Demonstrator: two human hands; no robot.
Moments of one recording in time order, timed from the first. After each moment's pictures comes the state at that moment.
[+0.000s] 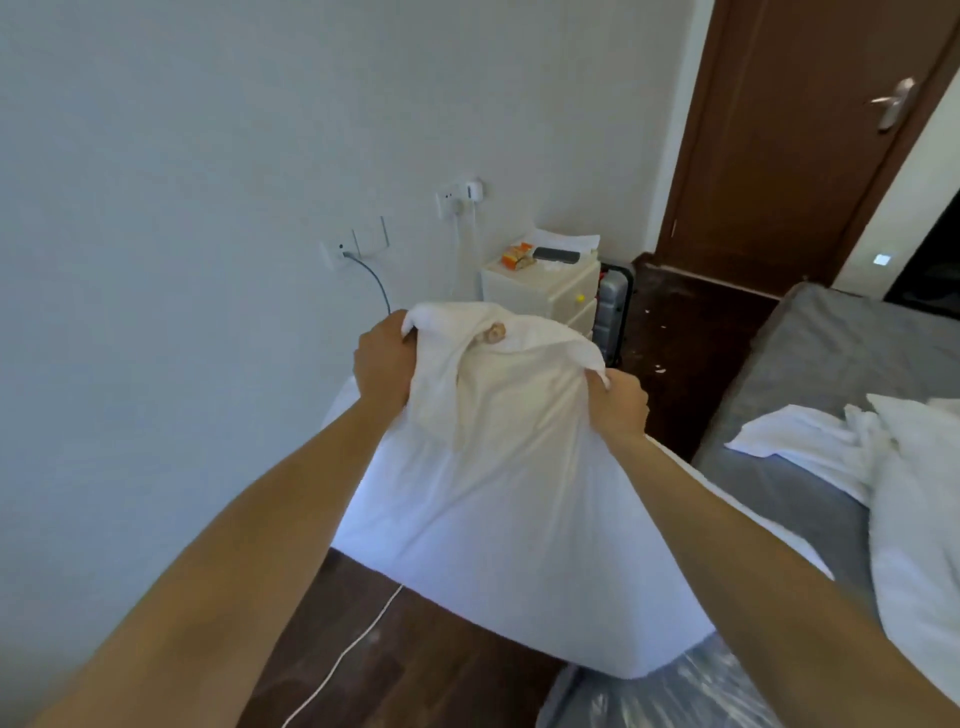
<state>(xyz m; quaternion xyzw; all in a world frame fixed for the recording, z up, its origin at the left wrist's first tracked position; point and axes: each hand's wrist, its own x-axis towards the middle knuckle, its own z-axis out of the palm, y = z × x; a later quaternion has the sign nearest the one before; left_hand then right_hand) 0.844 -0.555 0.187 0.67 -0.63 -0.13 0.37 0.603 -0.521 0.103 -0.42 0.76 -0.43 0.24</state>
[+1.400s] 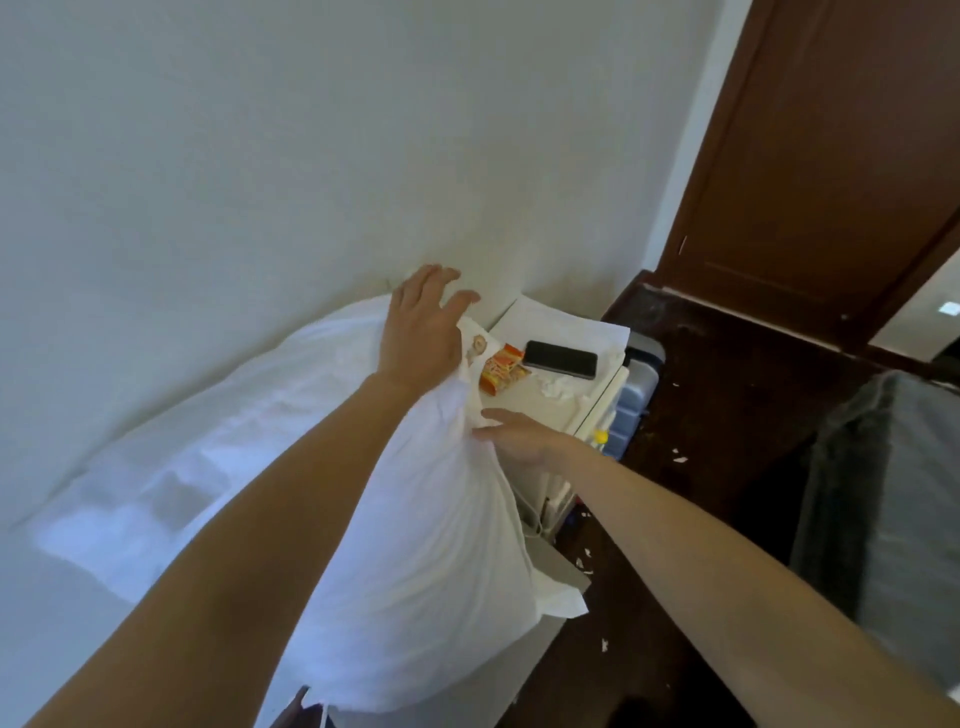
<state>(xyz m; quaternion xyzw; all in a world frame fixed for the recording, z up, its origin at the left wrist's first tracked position) 0.687 -1.277 0.136 0.41 -0.85 0.17 0.29 0.544 -1.201 0.060 -0.49 0.66 -0.15 0.56</state>
